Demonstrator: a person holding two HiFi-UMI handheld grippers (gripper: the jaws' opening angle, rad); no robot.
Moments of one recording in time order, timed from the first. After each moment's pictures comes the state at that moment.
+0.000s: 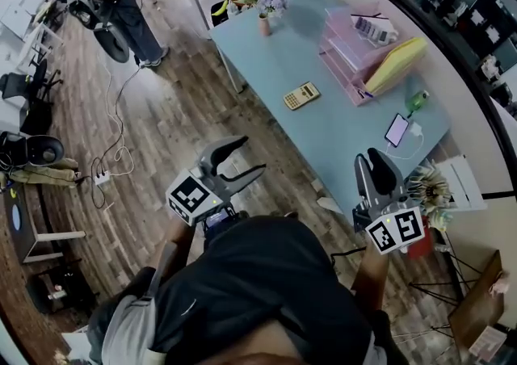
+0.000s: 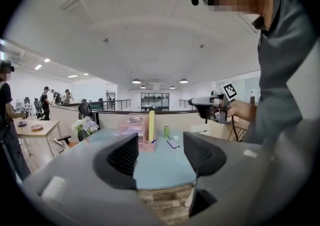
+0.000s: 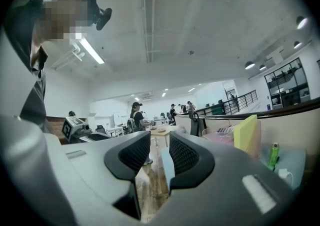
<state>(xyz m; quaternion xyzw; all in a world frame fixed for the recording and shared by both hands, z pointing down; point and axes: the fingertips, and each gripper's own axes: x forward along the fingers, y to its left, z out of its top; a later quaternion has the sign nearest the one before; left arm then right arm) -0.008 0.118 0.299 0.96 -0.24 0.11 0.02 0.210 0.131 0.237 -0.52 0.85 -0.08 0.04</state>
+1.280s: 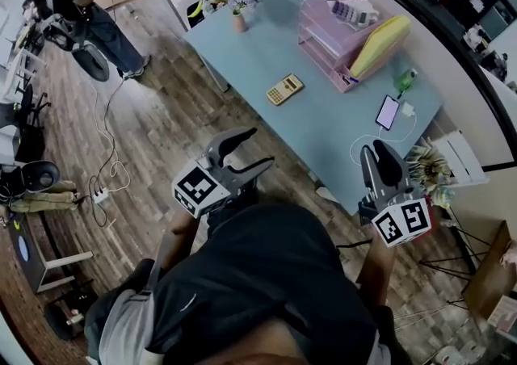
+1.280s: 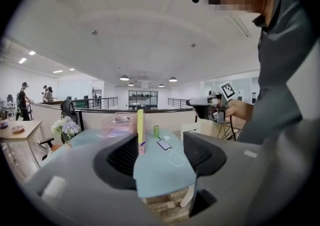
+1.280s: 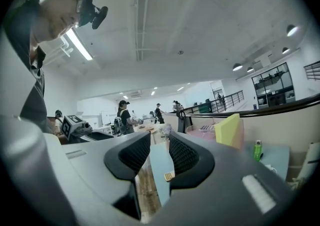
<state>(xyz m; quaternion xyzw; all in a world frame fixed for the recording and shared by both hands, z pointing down) 0.052 0.092 0.310 0.98 -0.16 0.12 0.02 0.259 0.127 0.252 -0.57 0.81 -0.10 0.03</state>
